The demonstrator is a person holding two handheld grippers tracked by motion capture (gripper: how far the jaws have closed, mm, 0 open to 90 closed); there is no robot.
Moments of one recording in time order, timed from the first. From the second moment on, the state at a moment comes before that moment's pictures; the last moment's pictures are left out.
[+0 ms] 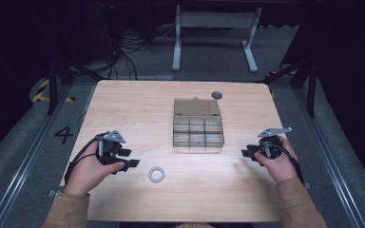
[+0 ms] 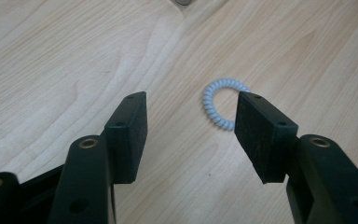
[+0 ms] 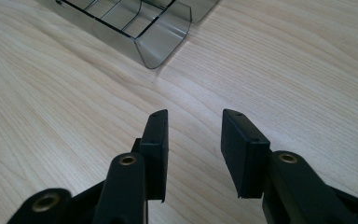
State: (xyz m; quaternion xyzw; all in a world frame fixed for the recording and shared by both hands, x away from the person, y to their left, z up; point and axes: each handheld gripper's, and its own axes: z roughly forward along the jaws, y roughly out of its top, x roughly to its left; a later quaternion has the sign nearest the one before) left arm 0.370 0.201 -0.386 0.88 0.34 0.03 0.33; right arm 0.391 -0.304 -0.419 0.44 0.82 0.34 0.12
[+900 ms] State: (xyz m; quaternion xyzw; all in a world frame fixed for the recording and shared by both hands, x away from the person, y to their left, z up) left arm 0.364 0.162 -0.394 0.91 0.28 0.01 0.31; right arm 0.387 -0.298 -0.420 0.44 0.82 0.34 0.11
